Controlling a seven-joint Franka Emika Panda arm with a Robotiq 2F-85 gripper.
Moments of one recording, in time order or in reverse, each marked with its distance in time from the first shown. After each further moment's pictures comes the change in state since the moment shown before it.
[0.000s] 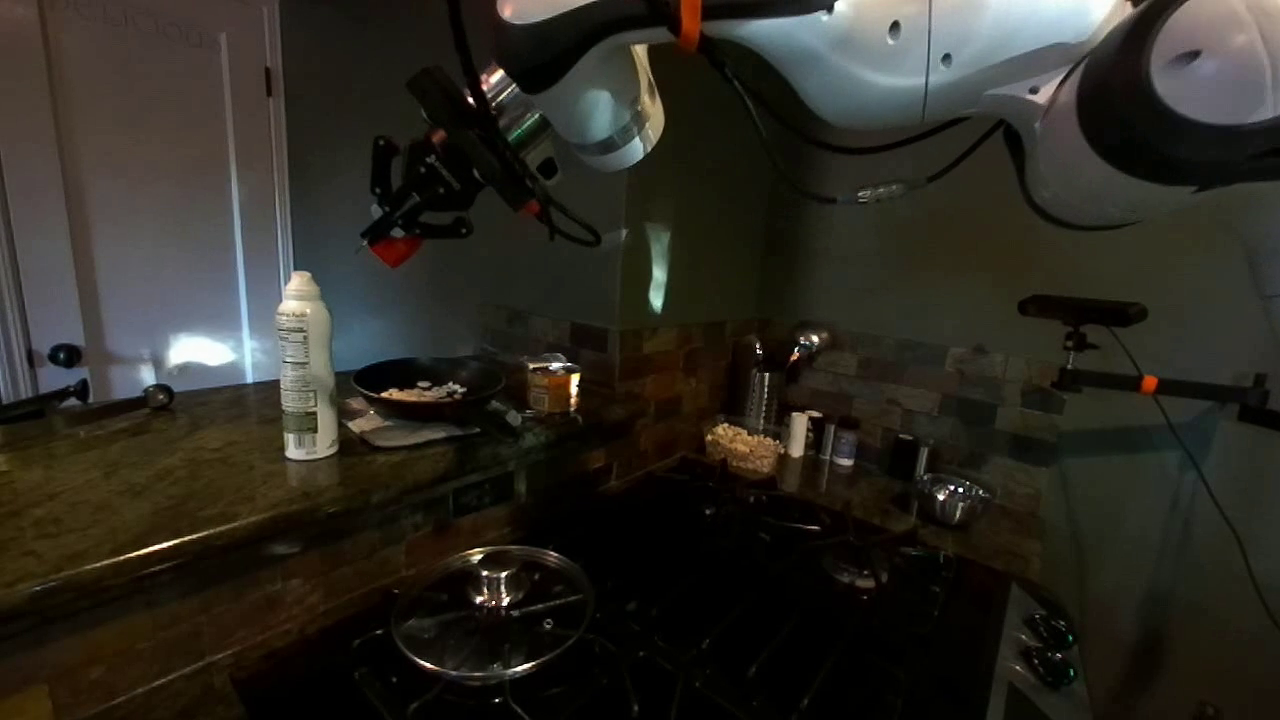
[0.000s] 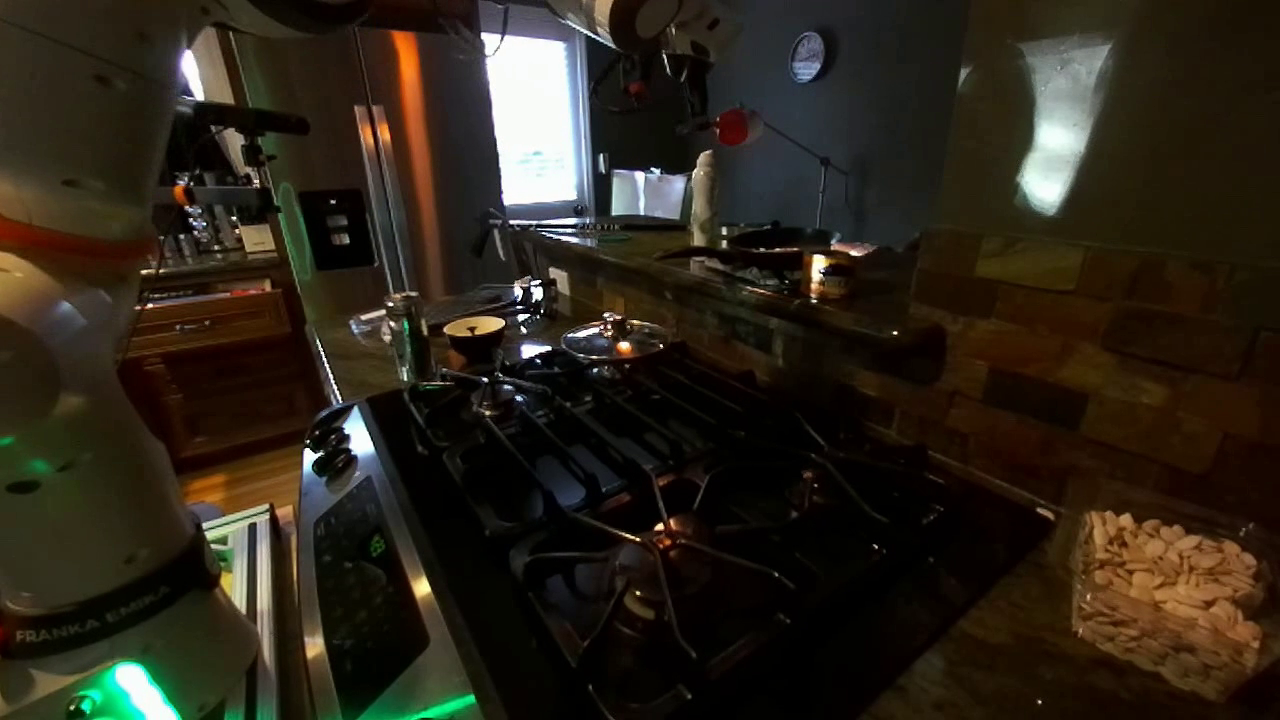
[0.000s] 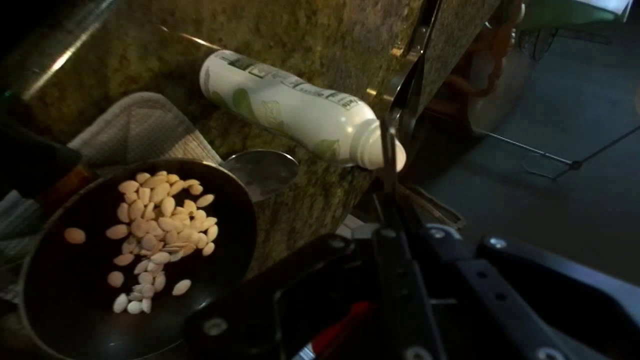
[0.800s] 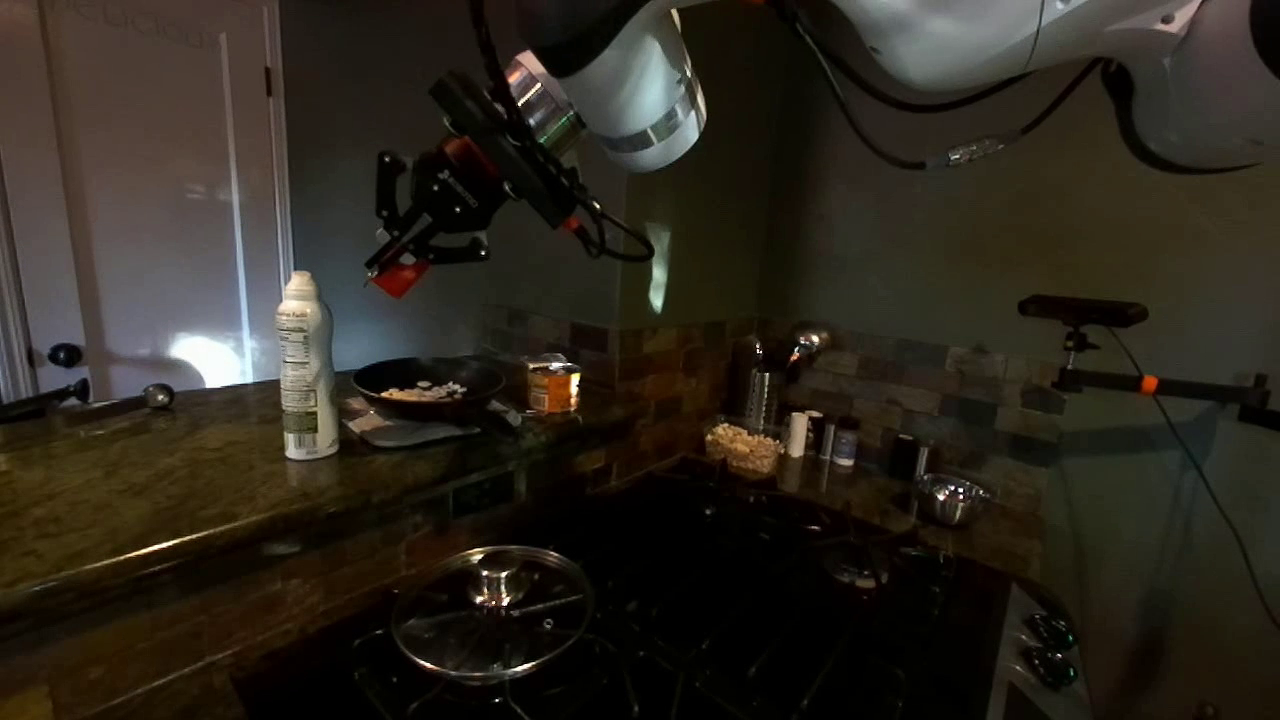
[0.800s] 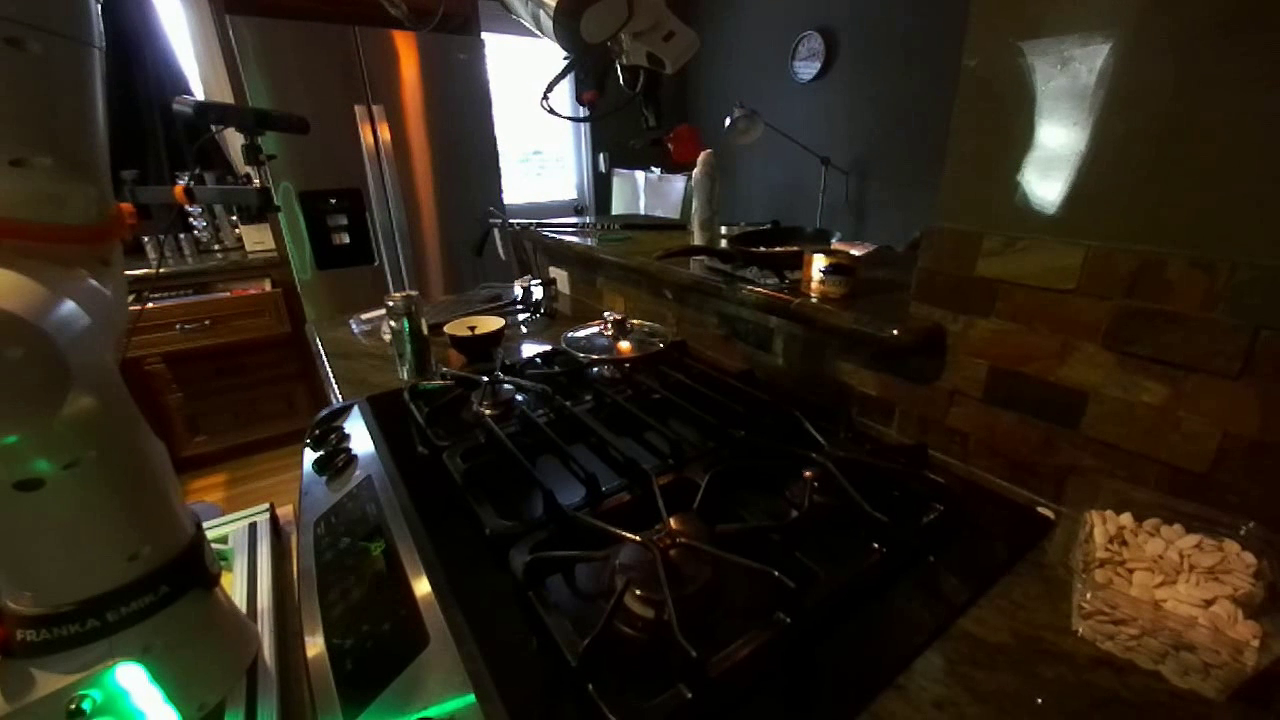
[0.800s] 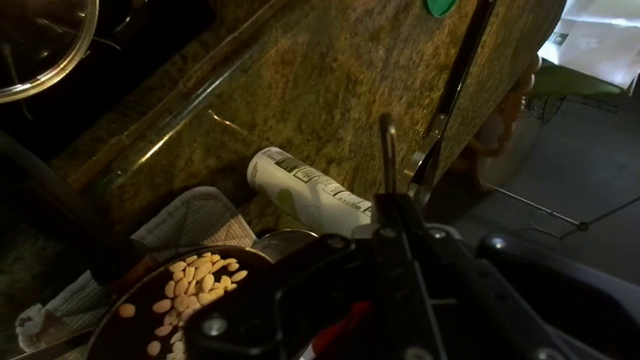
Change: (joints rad) arm 0.036 -0.195 -0.016 -0.292 0.128 0.015 -0.123
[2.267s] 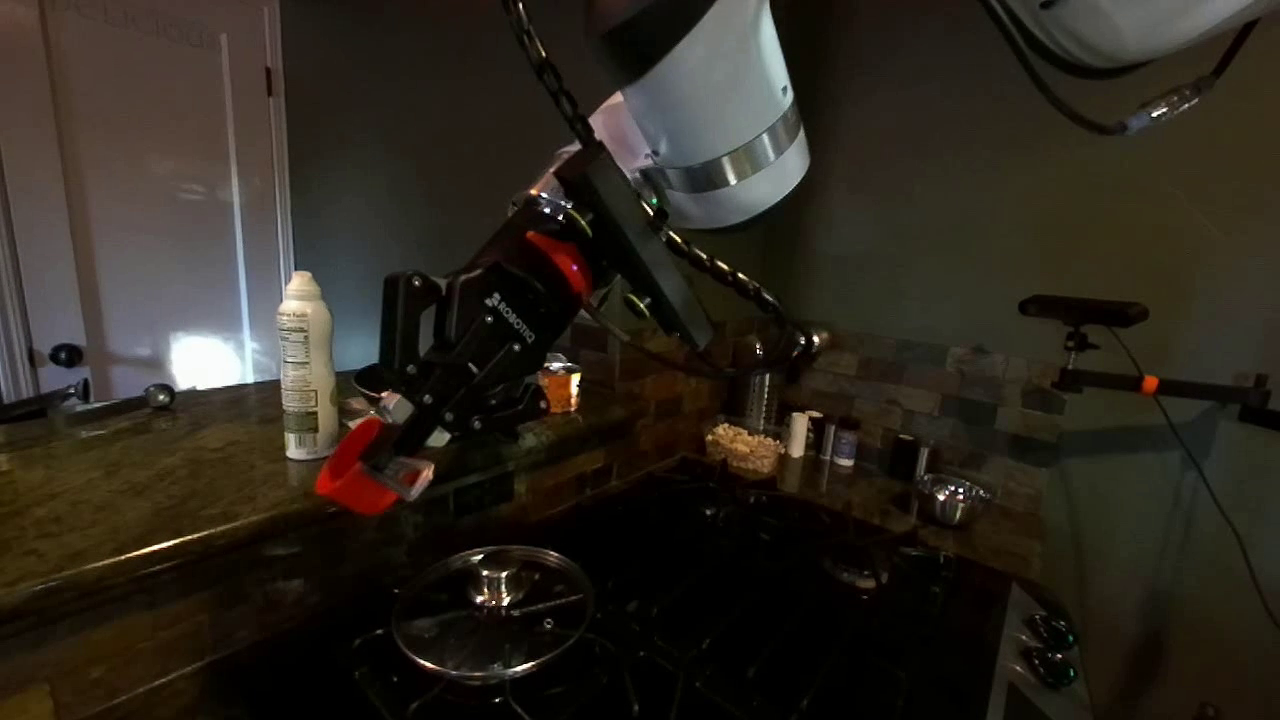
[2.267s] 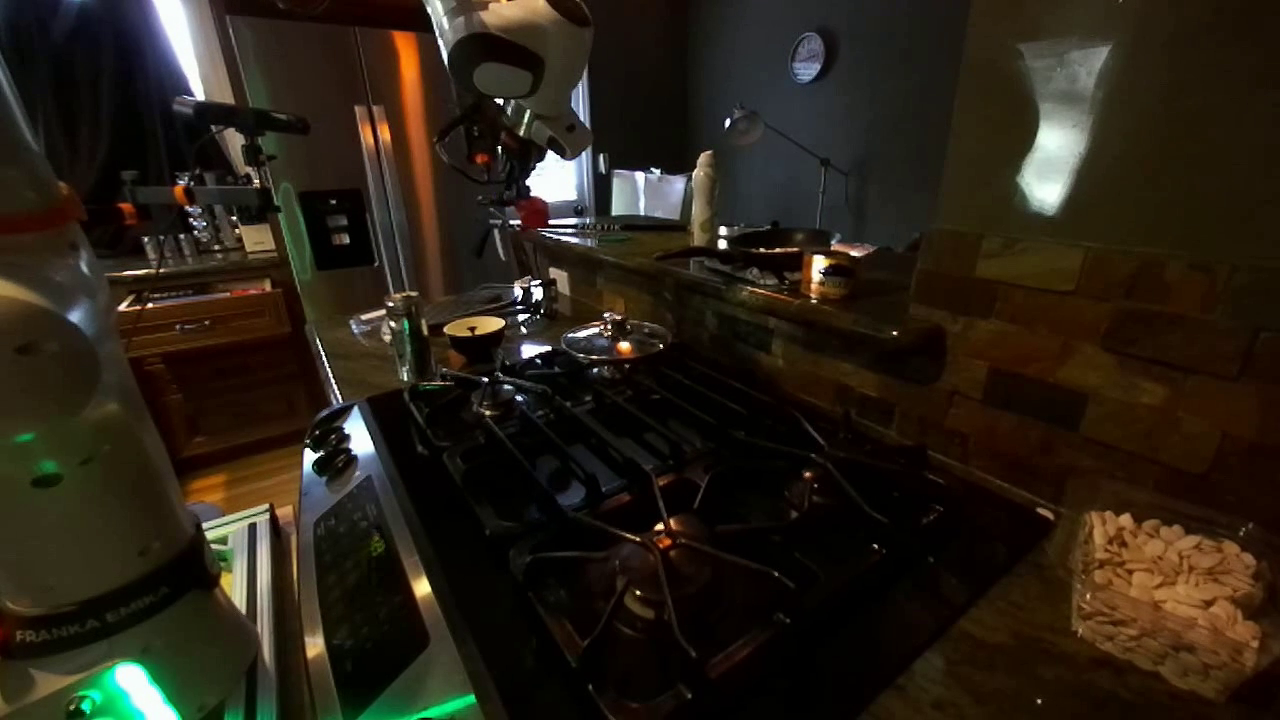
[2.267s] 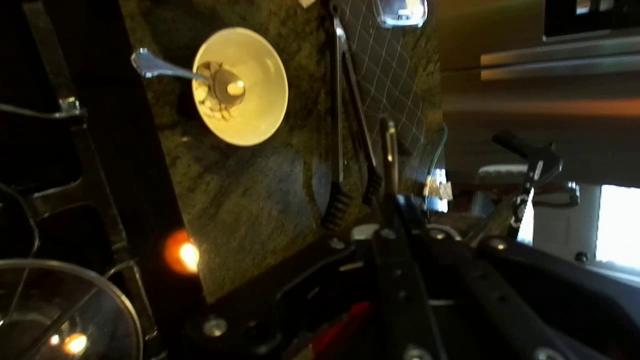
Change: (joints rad) arm 0.117 -0.264 -0.019 -0.452 0.474 -0.363 -0.525
